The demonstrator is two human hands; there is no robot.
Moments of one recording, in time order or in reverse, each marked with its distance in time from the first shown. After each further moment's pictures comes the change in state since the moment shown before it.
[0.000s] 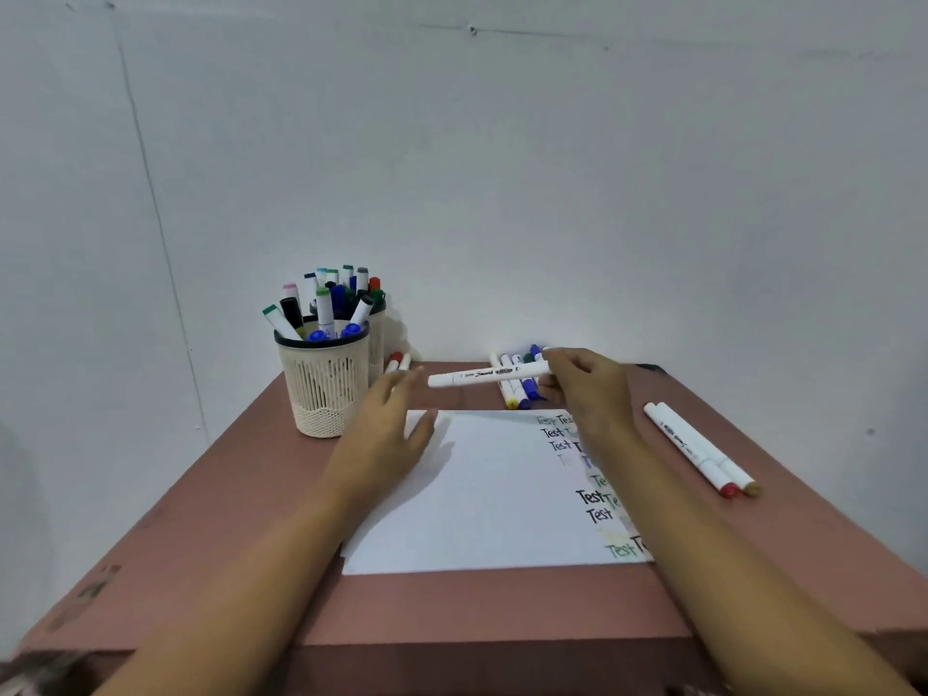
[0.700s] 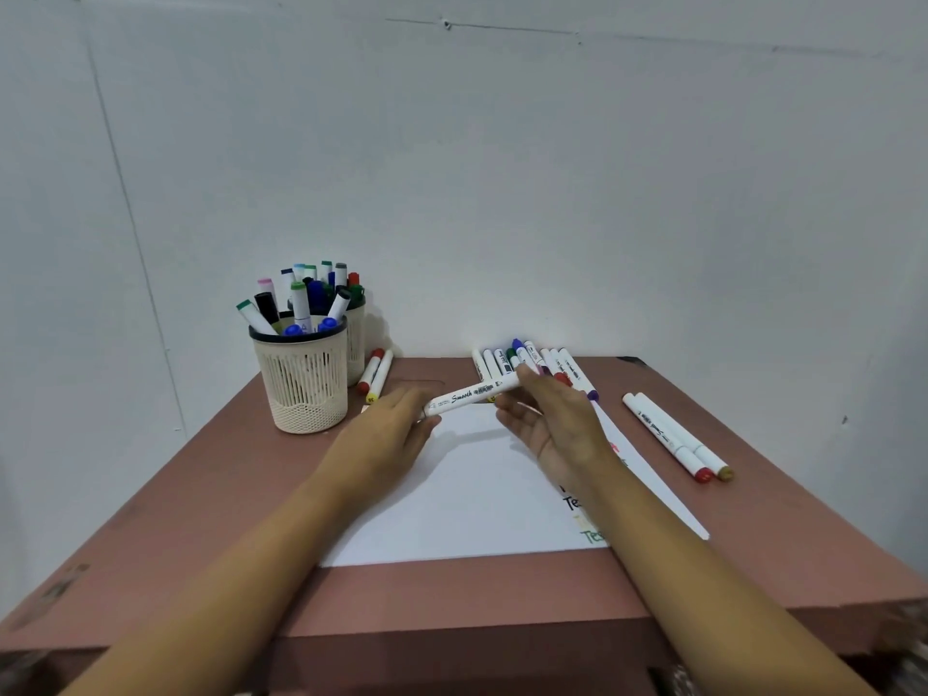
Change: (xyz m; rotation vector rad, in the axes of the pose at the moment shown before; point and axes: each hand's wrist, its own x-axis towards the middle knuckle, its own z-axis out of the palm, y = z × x) left_hand -0.004 0.017 0.006 0.018 -0.123 0.100; right_hand -0.027 0.015 -0.007 0.502 -0.221 0.271
